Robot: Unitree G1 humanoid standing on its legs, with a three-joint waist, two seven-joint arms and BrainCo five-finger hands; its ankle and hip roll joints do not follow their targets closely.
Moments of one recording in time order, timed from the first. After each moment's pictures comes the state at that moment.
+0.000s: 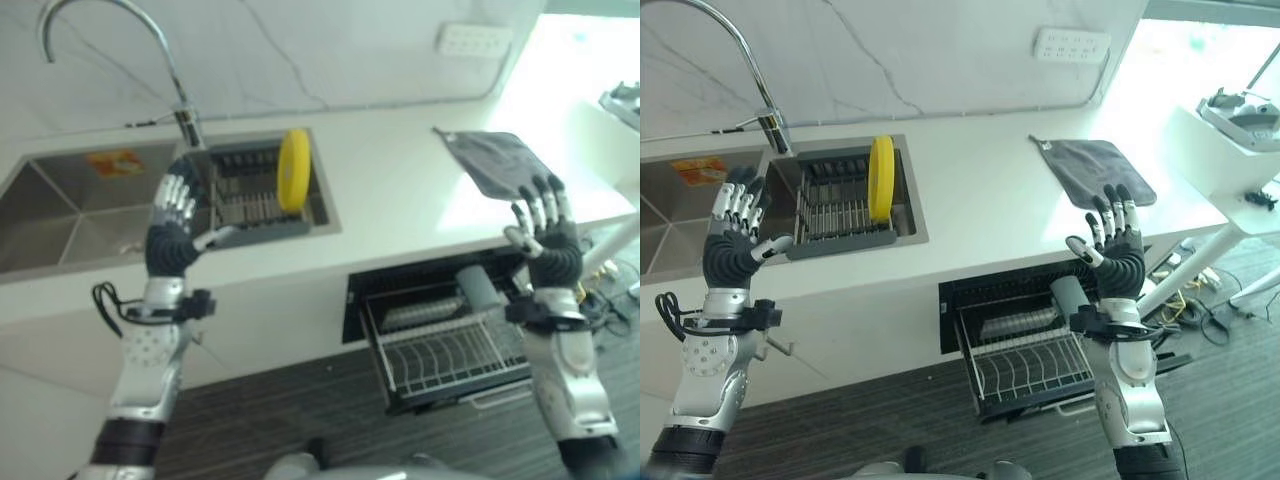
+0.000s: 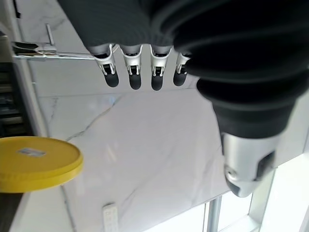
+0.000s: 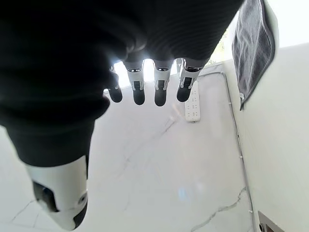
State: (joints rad) left arm 0.04 0.51 0.06 -0.06 -0.34 -0.48 0.08; right arm -0.03 -0.40 0.03 -0.16 0.53 -0.35 -0.12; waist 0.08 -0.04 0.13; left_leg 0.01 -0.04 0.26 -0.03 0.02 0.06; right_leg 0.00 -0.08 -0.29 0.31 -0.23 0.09
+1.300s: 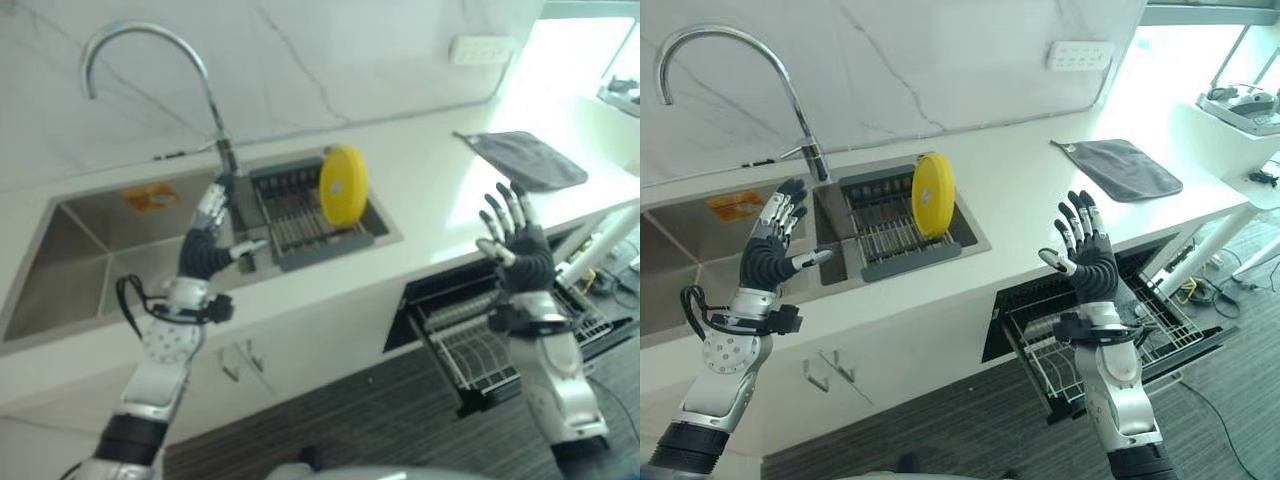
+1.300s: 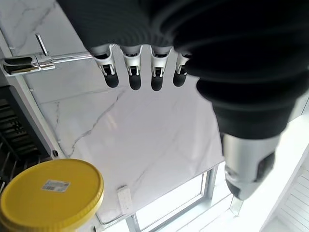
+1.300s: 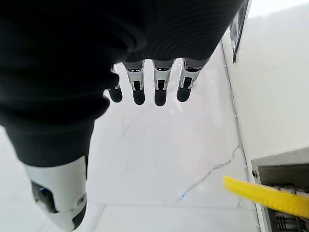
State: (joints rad) left arm 0.01 0.51 -0.04 -0.08 -0.22 -0.41 0.11; right arm 0.00 -0.41 0.07 -0.14 0.54 -0.34 -0.04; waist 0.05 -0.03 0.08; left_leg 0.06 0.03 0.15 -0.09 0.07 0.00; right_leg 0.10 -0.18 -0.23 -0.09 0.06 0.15
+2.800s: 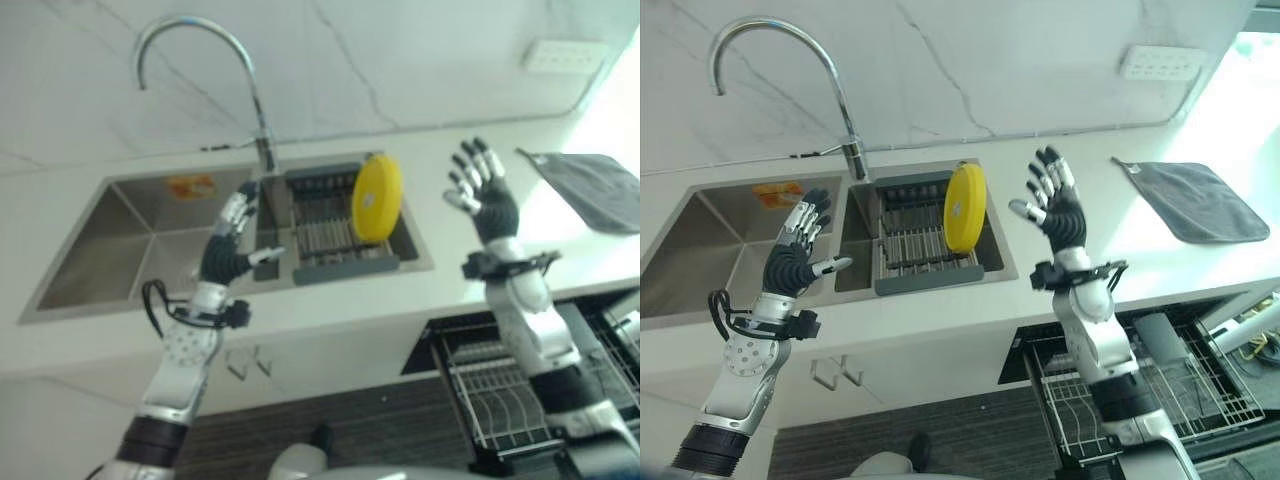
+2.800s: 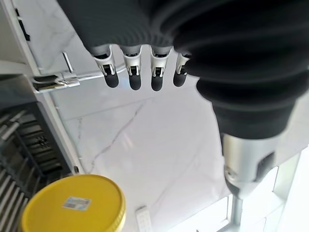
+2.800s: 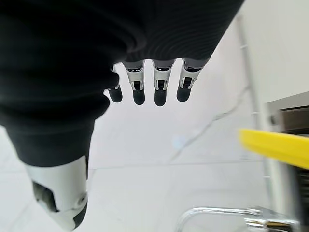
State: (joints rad) left arm -0.04 0.50 -0.08 -0.05 -0.22 -0.39 0.02; right arm -0.41 -0.44 0.13 0.02 0.57 -0.22 -0.09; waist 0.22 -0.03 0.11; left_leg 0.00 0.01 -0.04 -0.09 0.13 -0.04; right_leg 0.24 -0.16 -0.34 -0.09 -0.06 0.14
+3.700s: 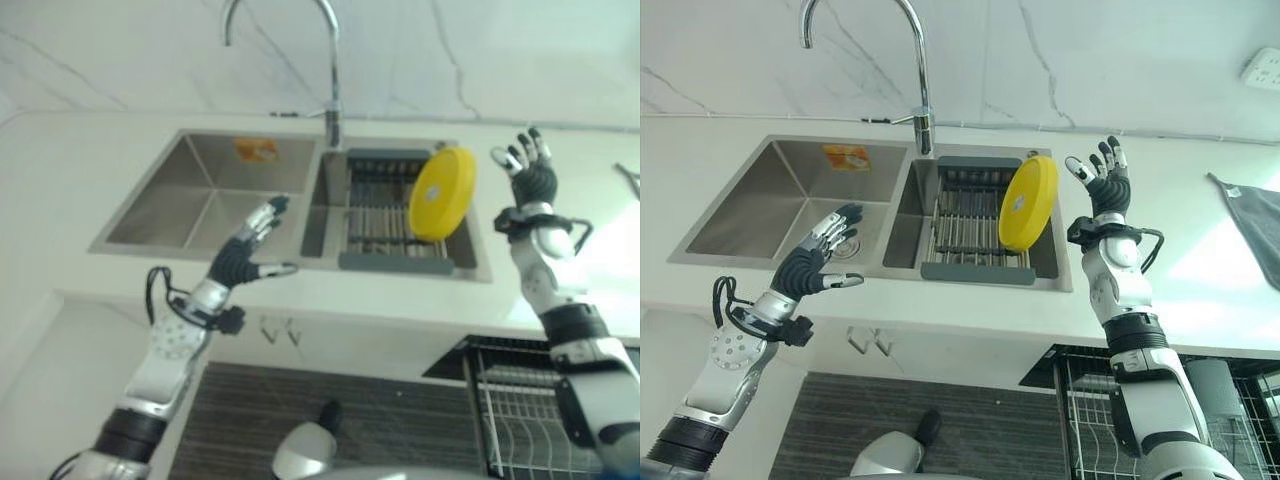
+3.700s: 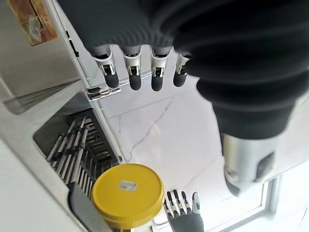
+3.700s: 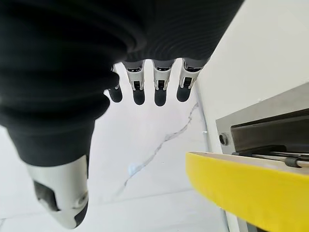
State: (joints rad) left arm -0.06 0.65 -0.12 -0.05 -0.33 -0.36 -0.20; right arm -0.66 -0.50 0.06 0.53 0.69 -0.15 -0.18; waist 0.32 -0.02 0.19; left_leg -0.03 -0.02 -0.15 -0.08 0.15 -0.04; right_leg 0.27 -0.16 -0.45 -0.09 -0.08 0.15
